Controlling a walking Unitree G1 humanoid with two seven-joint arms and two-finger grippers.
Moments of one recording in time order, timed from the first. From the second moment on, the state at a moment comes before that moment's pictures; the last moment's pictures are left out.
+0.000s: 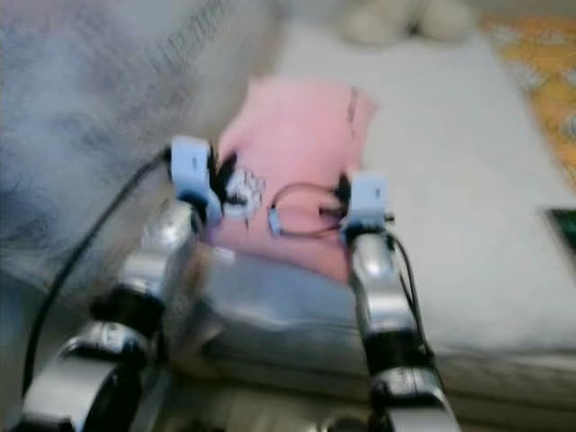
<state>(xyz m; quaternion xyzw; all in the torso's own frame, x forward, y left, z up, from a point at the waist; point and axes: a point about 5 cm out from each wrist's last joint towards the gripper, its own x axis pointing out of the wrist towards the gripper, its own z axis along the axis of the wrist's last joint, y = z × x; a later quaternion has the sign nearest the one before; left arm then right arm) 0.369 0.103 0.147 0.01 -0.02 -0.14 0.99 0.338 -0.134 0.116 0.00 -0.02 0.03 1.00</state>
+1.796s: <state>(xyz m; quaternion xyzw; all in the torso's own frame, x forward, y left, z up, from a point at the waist) 0.360 0.064 0.146 -0.01 -0.04 -0.19 0.98 0.328 -0.147 0.101 -0.02 0.00 0.01 1.00</state>
